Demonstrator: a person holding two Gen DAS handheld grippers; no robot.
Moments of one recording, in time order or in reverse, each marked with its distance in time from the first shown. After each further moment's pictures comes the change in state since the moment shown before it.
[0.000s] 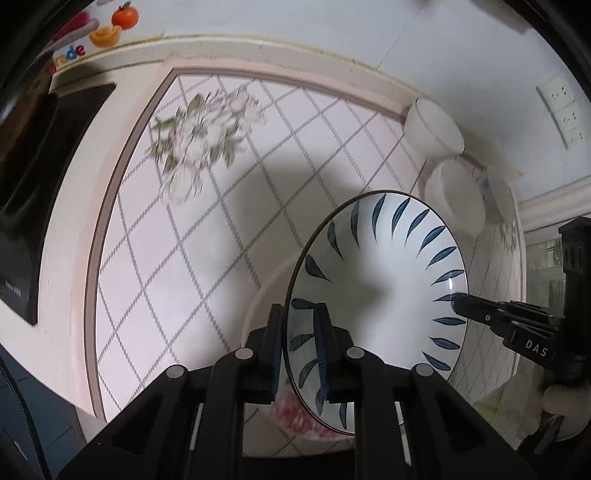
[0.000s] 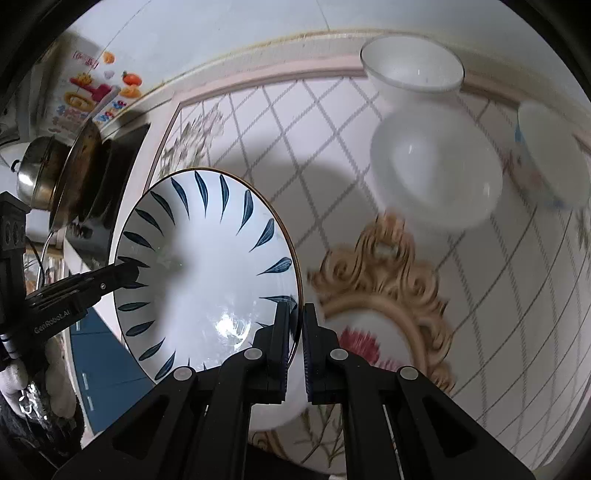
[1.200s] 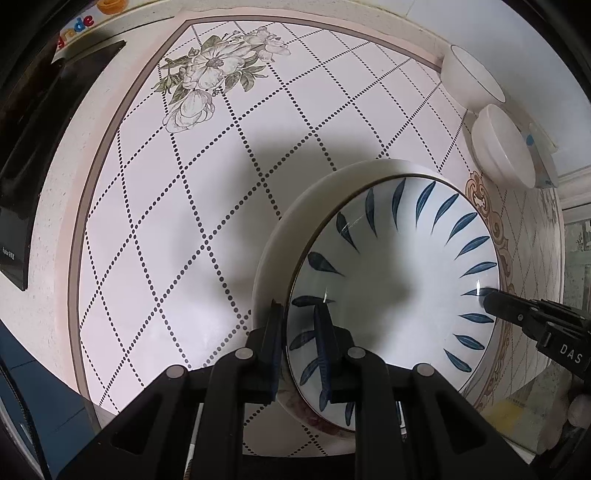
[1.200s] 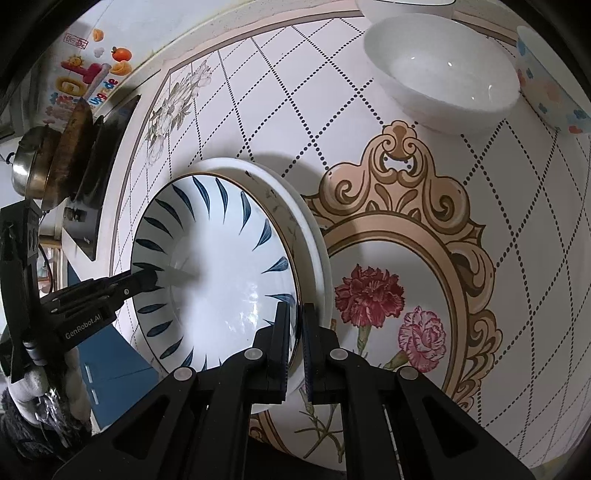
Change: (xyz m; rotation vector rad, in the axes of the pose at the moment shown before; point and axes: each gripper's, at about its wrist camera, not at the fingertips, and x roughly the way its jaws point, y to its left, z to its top) left arm 0.056 0.003 -0.035 -0.018 0.069 0.103; right arm 0.052 -0.013 -0.029 0.023 0.051 0.016
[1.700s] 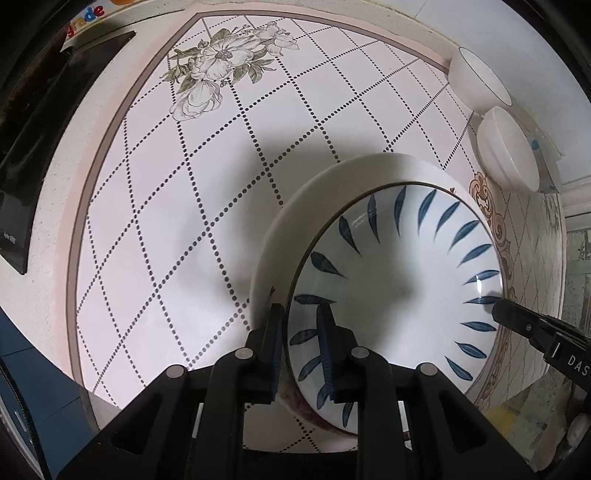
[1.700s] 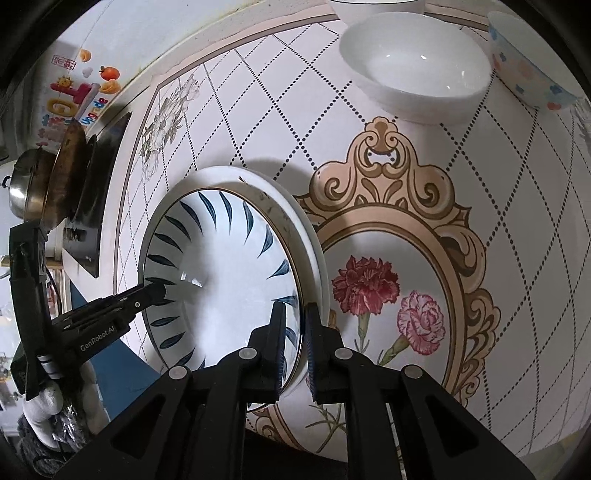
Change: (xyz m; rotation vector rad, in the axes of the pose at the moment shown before) left arm -0.001 0.004 -0.007 -0.030 0.004 0.009; right arm -0.010 -0.004 -0.010 0.088 -0.028 -0.006
